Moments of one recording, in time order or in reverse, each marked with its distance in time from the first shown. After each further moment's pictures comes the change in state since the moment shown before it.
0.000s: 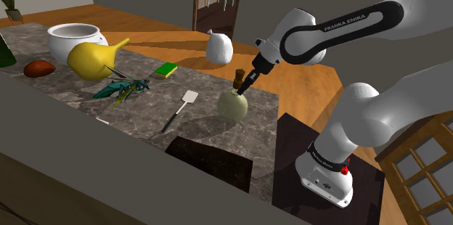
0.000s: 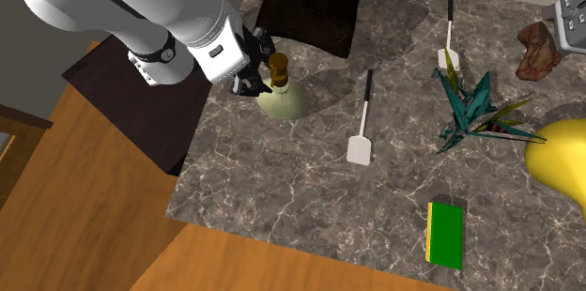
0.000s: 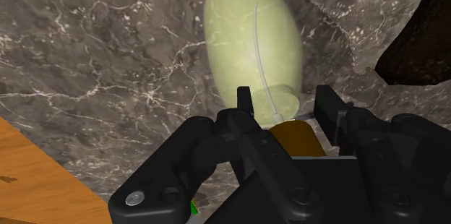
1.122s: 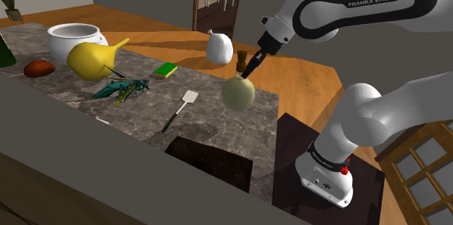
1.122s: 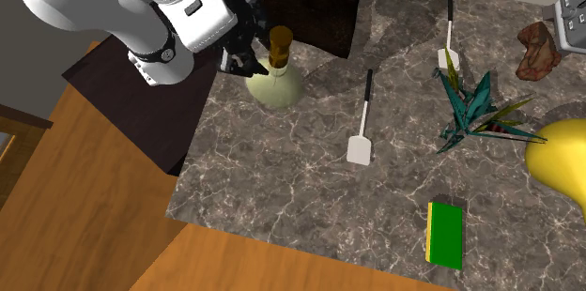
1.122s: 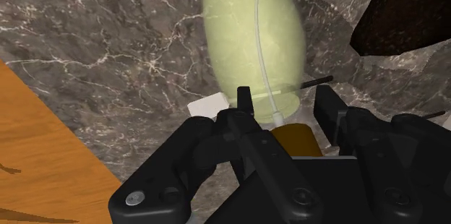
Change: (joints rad) arm -0.052 -0.128 0.040 0.129 -0.057 -0.257 0.079
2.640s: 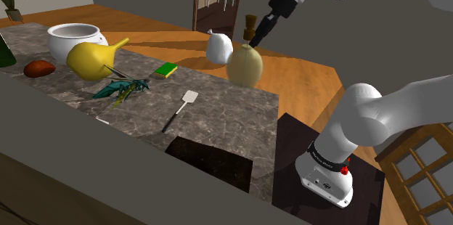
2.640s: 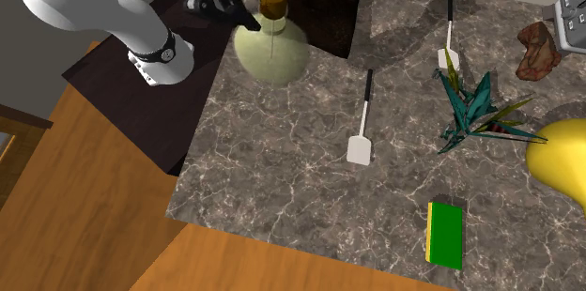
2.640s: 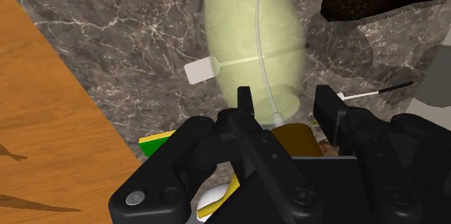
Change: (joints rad) arm -0.015 -0.035 0.019 0.289 -0.035 -0.319 0.079
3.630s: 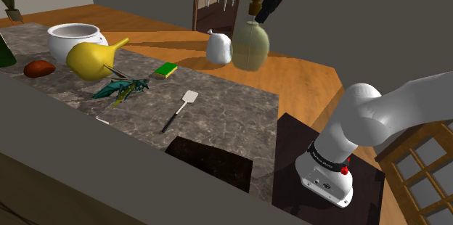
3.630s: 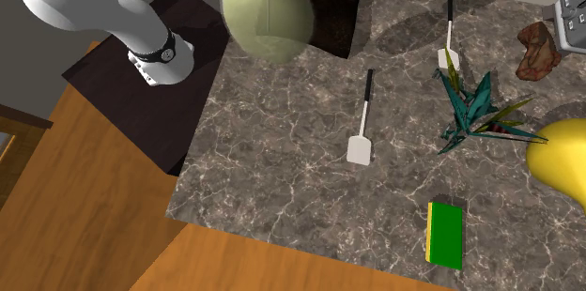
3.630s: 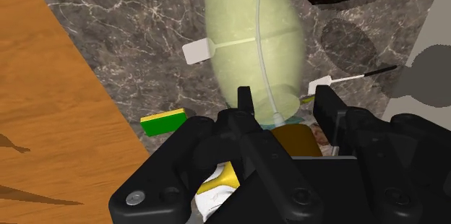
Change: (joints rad) arm 0.005 0.045 0.003 0.226 -0.008 -0.176 0.040
